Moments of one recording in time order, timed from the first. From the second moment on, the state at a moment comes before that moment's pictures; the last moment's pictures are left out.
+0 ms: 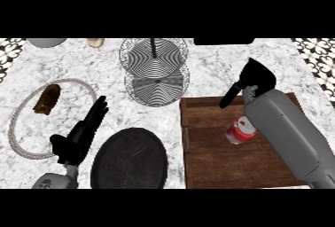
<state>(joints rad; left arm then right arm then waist) -0.07 0.24 -0.18 -1.38 0.15 0.02 -0.09 -0.78 -0.35 0.42 -1.10 0.48 0.00 1.25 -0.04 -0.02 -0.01</state>
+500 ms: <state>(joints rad) -0.08 0.22 -0.17 -1.37 0.14 0.02 -0.10 -0.71 -0.28 0.35 -1.08 0.55 0.04 1.25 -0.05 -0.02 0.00</state>
